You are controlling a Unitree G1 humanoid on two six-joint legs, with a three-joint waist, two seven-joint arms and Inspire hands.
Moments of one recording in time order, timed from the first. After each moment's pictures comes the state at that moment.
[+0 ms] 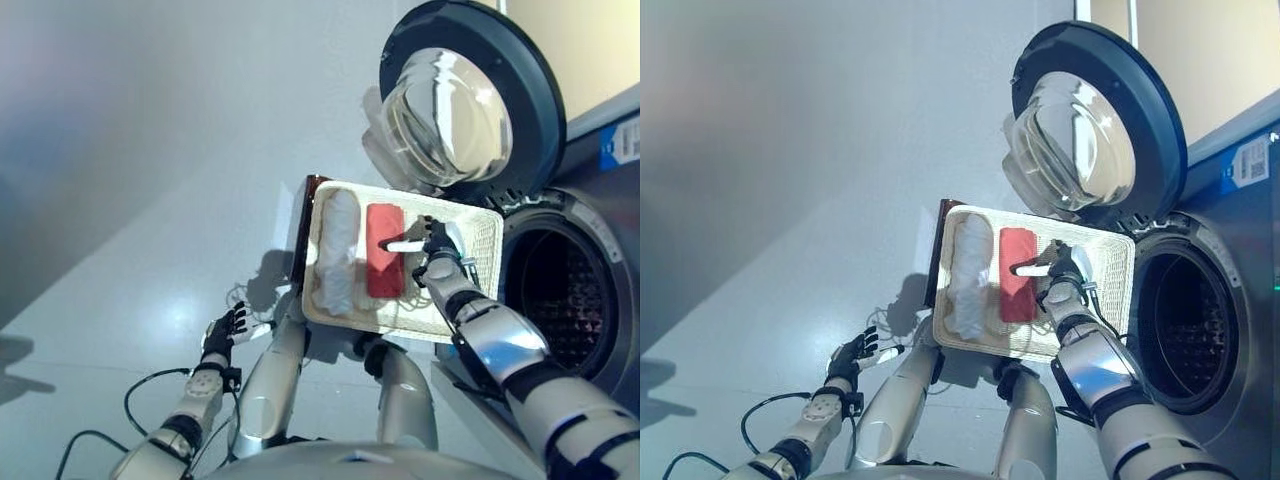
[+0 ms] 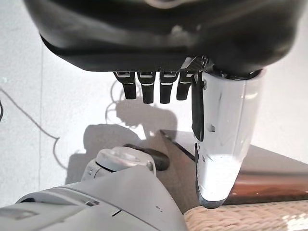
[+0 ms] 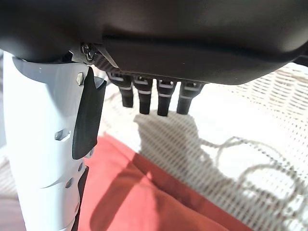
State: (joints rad) left arm -0.16 0.23 -0.39 1.10 -0.44 -0.31 0.14; right arm -0.83 -0.29 0.40 1.54 0.16 -0.11 -0.38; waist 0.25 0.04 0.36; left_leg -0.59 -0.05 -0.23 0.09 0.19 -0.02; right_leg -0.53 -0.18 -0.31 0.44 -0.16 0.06
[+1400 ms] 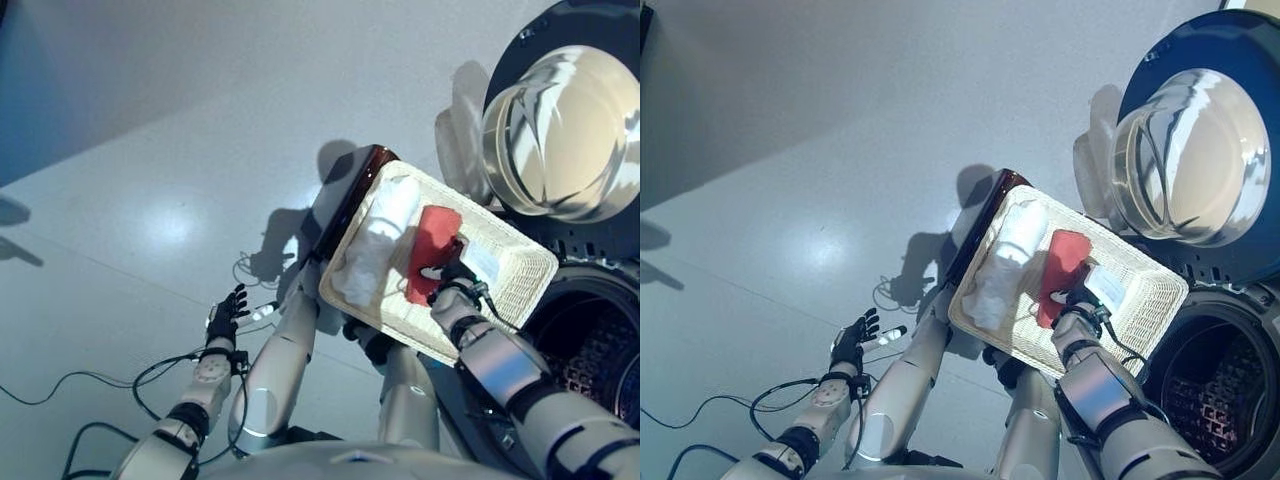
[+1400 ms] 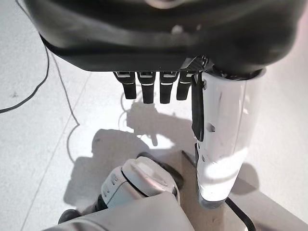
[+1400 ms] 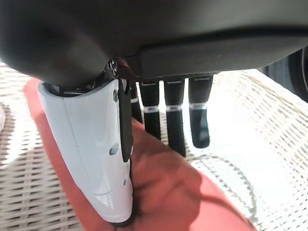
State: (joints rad) left arm -0.20 0.21 -0.37 1.03 -0.42 -0.31 0.21; right arm -0.72 -0.28 0.55 1.55 -0.02 0.00 -0.64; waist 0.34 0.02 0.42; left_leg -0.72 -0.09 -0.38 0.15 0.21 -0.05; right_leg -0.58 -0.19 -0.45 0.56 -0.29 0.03
